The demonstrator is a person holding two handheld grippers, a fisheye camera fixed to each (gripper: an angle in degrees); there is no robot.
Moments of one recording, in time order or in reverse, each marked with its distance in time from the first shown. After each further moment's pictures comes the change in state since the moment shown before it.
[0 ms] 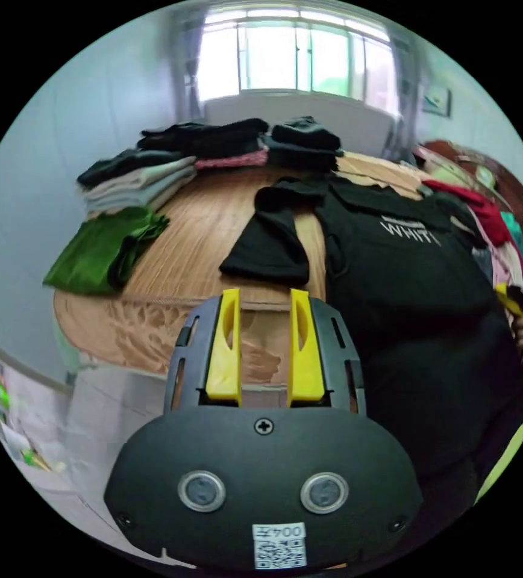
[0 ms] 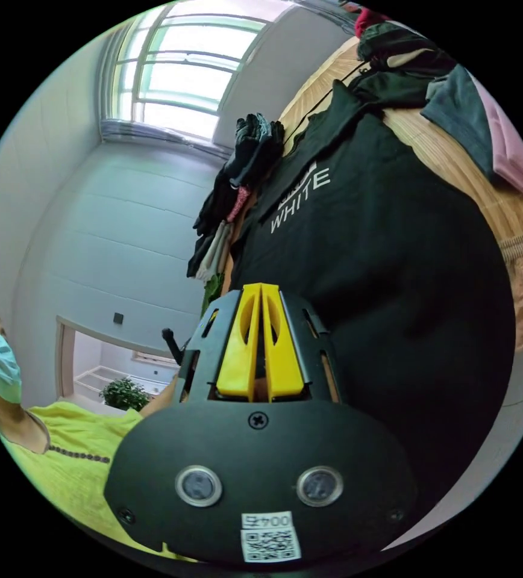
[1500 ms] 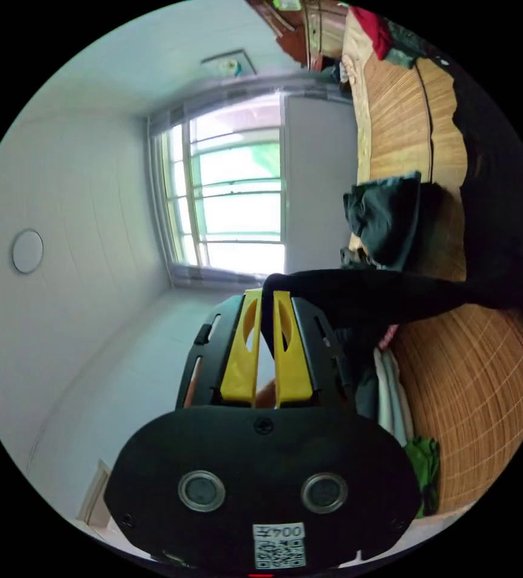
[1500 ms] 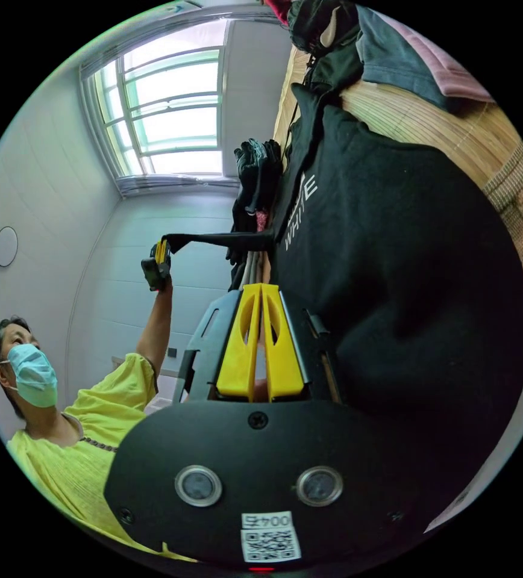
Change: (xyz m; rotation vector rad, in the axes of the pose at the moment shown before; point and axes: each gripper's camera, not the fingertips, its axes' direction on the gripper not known) left arm 0.263 -0.267 -0.021 0.510 -1.146 0.993; right arm 0.009 0.006 -0.040 0.090 -0.287 0.184
